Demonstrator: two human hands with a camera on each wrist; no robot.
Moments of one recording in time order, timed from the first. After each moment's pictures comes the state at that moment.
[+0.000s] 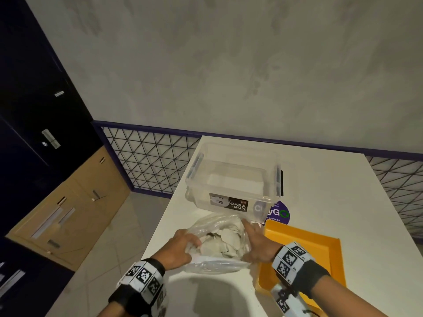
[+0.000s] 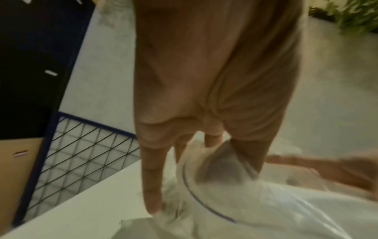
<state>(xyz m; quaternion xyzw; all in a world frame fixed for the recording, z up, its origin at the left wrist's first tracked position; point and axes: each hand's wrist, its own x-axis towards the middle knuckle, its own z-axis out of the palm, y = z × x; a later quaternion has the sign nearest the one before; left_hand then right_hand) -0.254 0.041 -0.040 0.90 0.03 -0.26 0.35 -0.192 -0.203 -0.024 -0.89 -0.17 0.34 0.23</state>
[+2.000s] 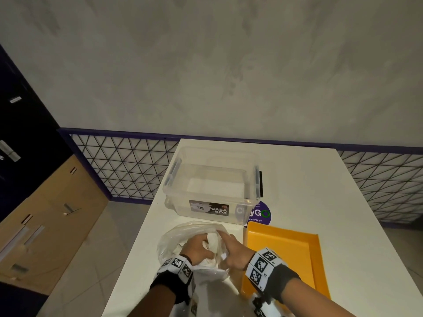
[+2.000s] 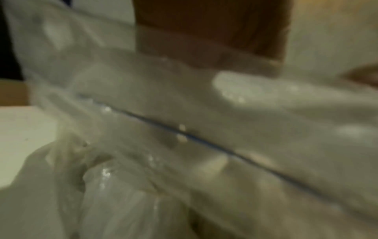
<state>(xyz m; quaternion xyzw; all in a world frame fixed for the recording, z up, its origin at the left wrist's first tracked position) -0.186 -0.037 -0.110 0.88 0.07 -0.22 0.41 -0.187 -0.189 -0.056 -0.87 -0.12 0.36 0.32</state>
